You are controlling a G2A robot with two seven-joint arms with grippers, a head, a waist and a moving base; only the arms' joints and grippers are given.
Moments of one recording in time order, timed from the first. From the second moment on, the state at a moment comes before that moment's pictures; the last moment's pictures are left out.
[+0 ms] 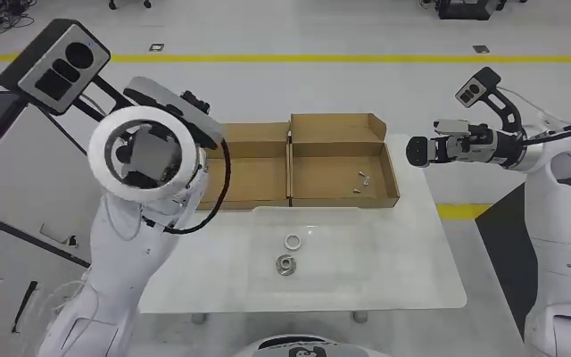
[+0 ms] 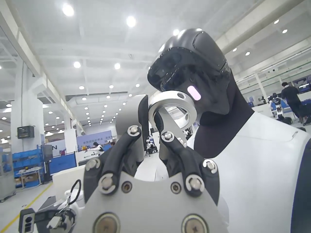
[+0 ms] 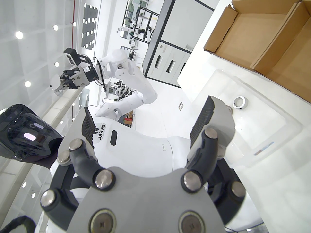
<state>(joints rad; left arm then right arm) 0.98 -1.21 -1.15 -2.02 -0.25 -1.01 -0.20 -1.09 -0.94 1.66 -1.57 0.51 0.18 1.54</state>
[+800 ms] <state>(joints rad) 1.04 -1.23 -1.24 -1.95 -0.03 -0.98 -0.35 -1.09 -0.94 1.66 -1.57 0.51 0.18 1.54</state>
